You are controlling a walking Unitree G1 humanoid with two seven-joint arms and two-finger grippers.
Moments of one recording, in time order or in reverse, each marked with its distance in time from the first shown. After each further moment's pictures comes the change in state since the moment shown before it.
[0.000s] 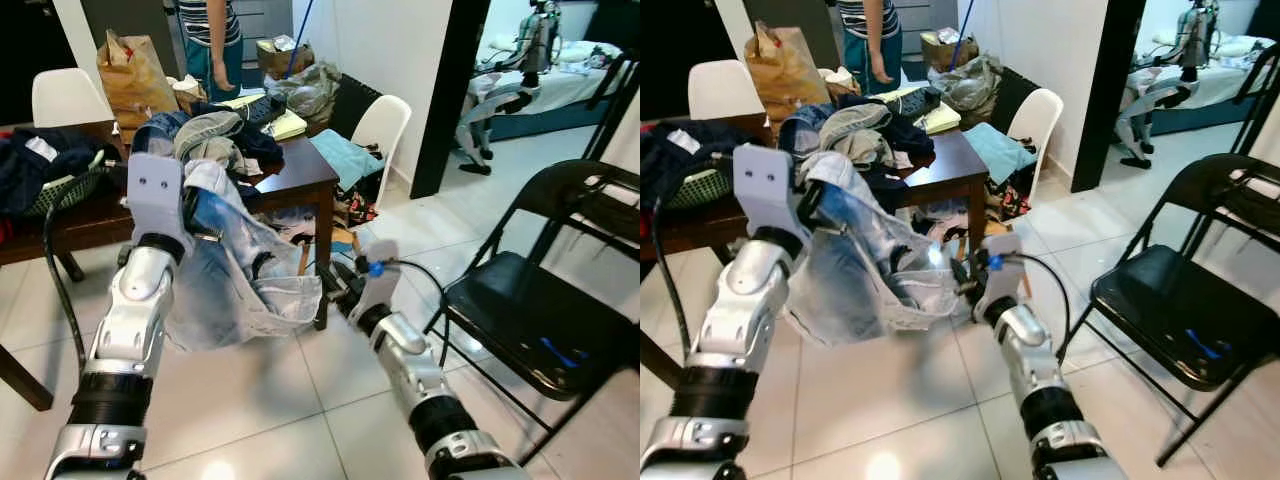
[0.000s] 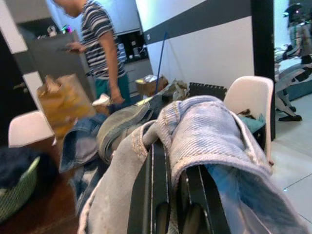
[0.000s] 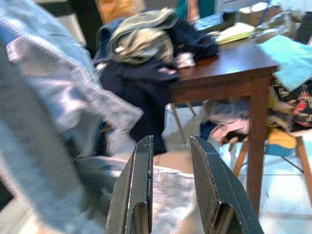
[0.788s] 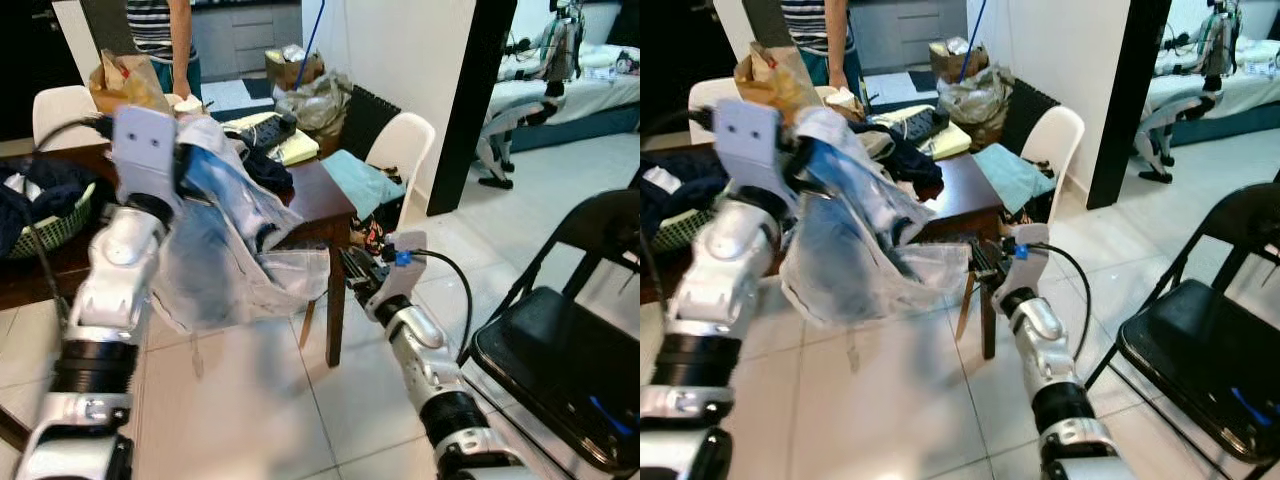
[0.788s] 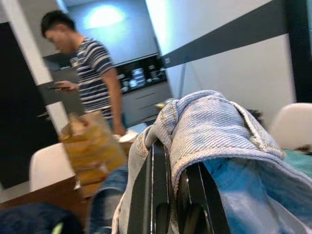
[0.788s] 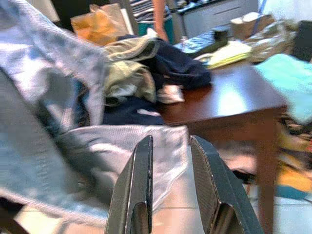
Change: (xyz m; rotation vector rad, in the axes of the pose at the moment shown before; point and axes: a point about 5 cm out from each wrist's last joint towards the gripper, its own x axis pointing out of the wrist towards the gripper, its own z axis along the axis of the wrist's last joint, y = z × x) left arm 0.017 0.034 0.036 0.095 -0.100 0.059; right arm 0.004 0.003 0.009 0.066 -0.057 -0.011
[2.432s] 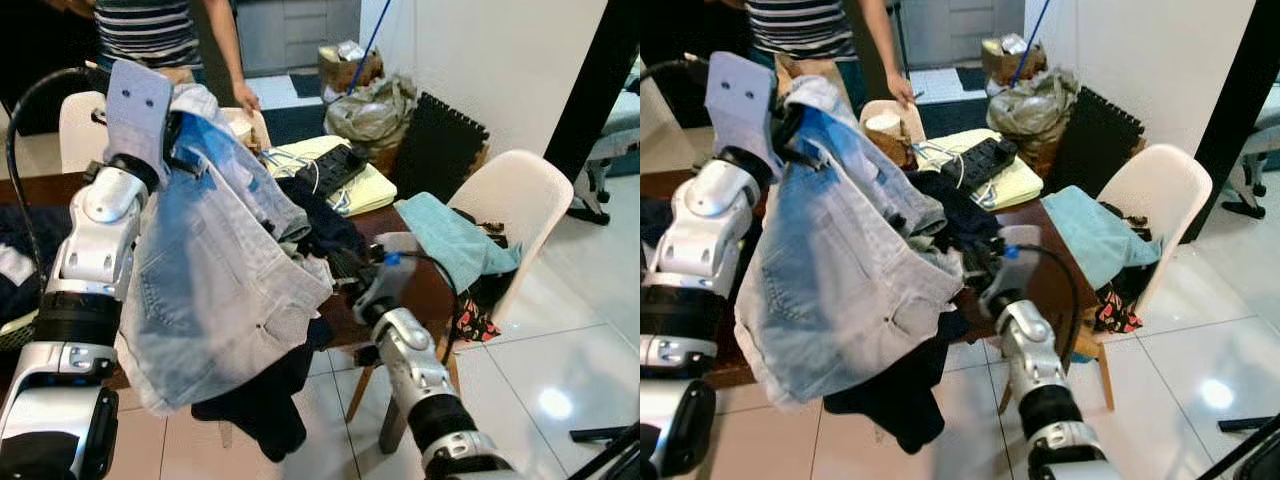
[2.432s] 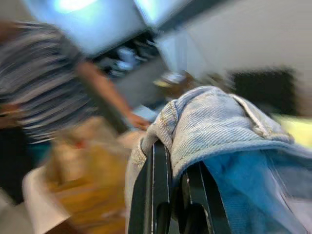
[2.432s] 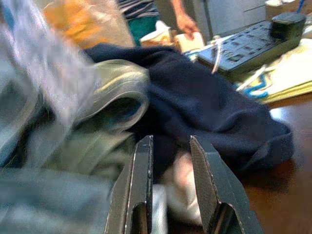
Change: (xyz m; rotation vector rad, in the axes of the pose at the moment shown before) left arm 0.028 -0.022 0.001 0.097 0.063 -0.305; right arm -0.005 -0.004 -0.004 0.019 0.010 -0.057
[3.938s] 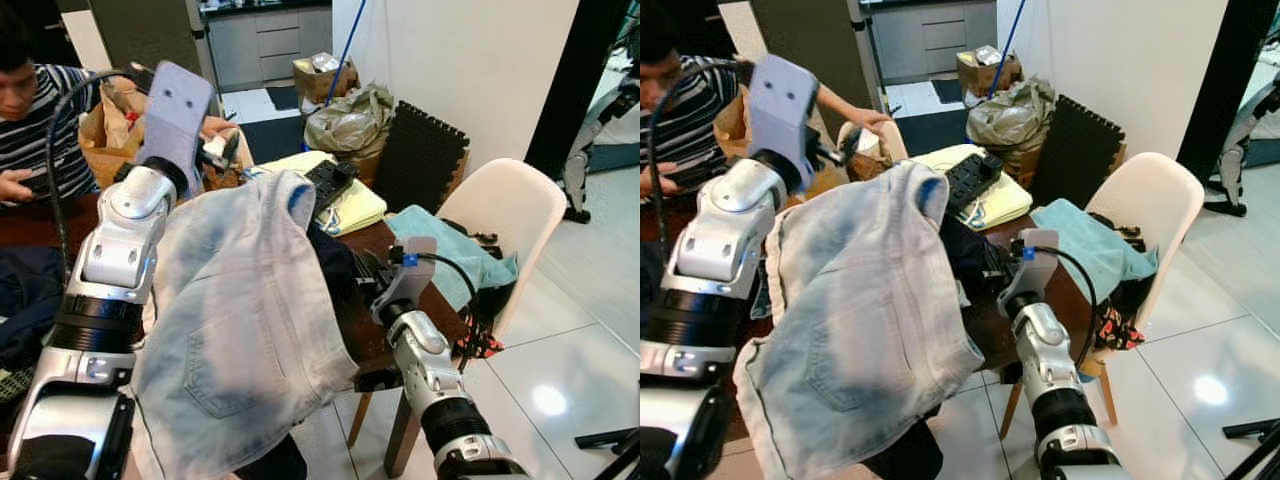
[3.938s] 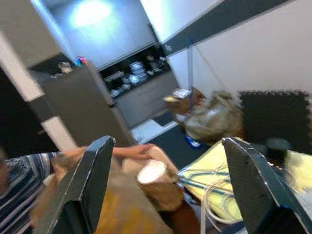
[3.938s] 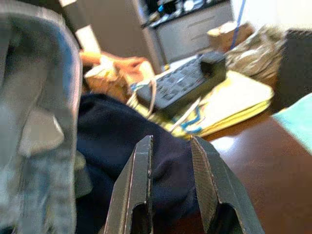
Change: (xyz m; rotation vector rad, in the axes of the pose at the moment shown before) left arm -0.008 0.000 0.033 0.008 -0.022 0.216; right arm -0.003 -0.021 0.016 -0.027 -0.083 -0.146
